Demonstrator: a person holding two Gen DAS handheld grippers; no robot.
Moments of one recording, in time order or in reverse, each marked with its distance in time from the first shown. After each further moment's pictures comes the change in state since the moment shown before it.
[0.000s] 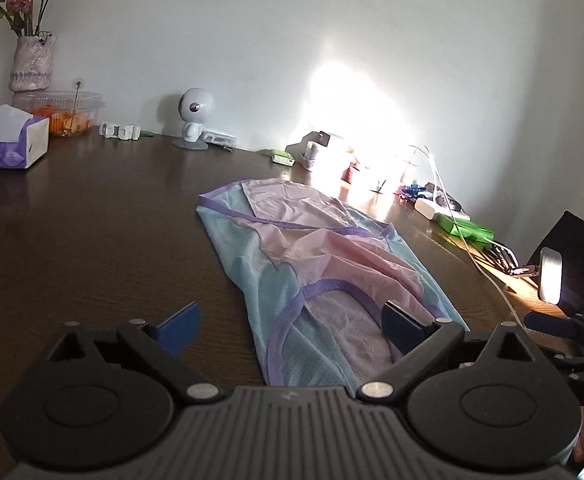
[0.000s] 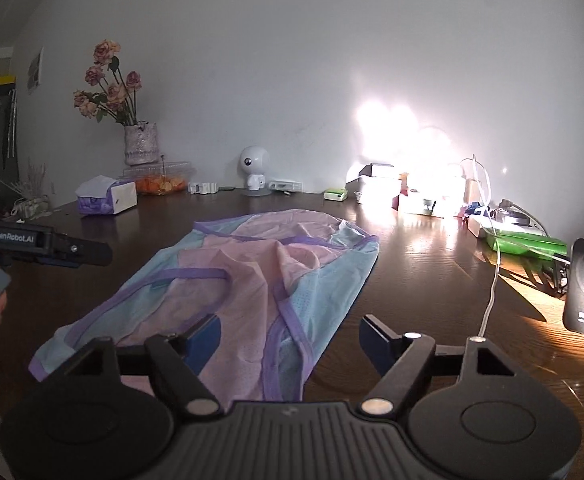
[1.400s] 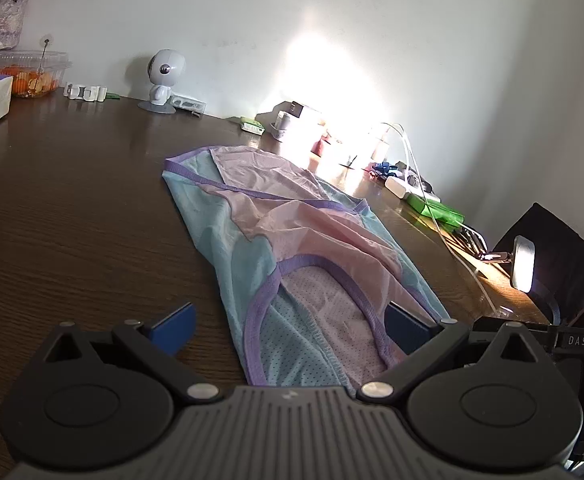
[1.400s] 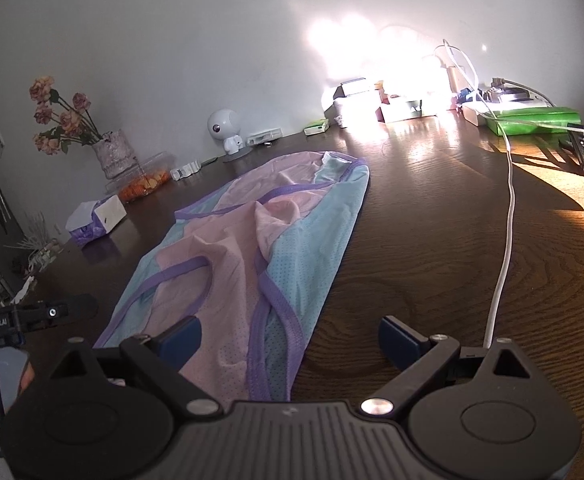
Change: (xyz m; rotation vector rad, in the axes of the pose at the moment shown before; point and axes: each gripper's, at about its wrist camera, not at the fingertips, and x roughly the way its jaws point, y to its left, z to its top) left arm 0.013 0.005 -0.007 -0.044 0.078 -0.122; right arm 0.026 -0.042 -0.002 0.331 0.141 0.100
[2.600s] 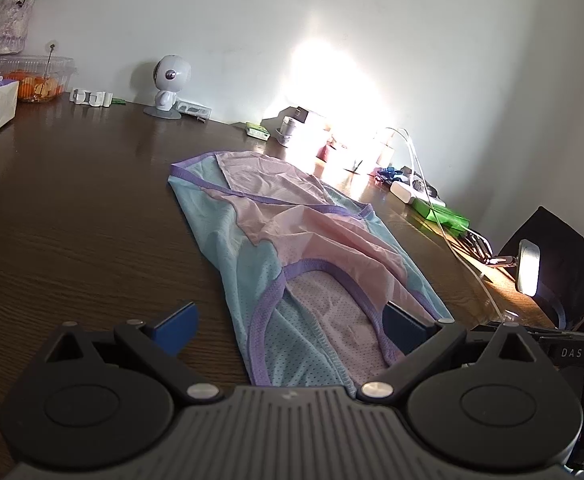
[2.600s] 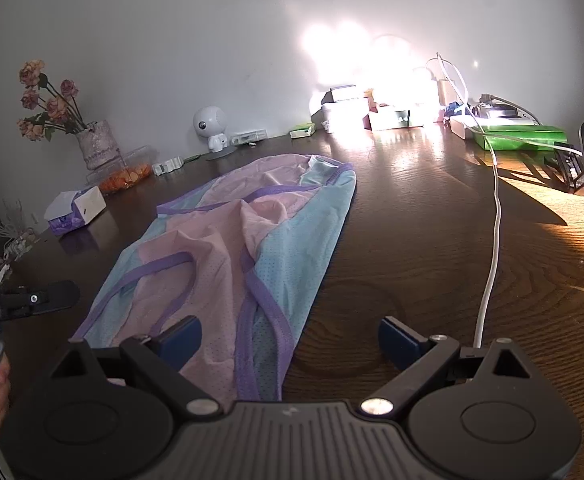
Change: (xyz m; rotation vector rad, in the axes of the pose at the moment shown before) left arm 0.000 -0.002 0.000 0.000 -0.017 0.024; right arm 0.002 0.013 -0.002 -0.057 -0.011 -0.088
